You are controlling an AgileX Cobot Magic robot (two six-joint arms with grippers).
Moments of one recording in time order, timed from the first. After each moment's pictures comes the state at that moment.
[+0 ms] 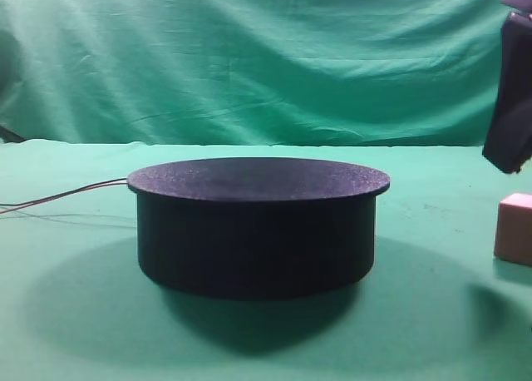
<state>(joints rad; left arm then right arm) 0.03 -0.02 0.03 0.22 0.37 -0.08 0.43 1.14 -0.60 0.22 0.60 -0.05</state>
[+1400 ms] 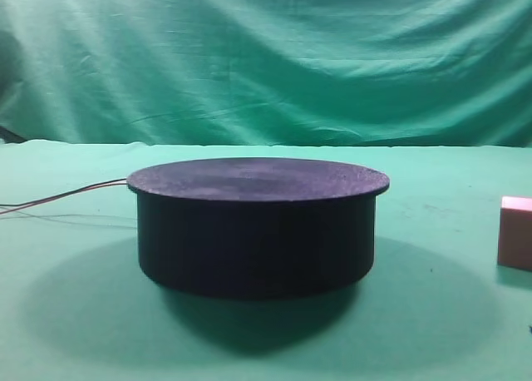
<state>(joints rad) 0.03 -0.02 0.03 0.22 0.37 -0.08 0.22 0.42 -0.34 0.05 0.57 -0.13</state>
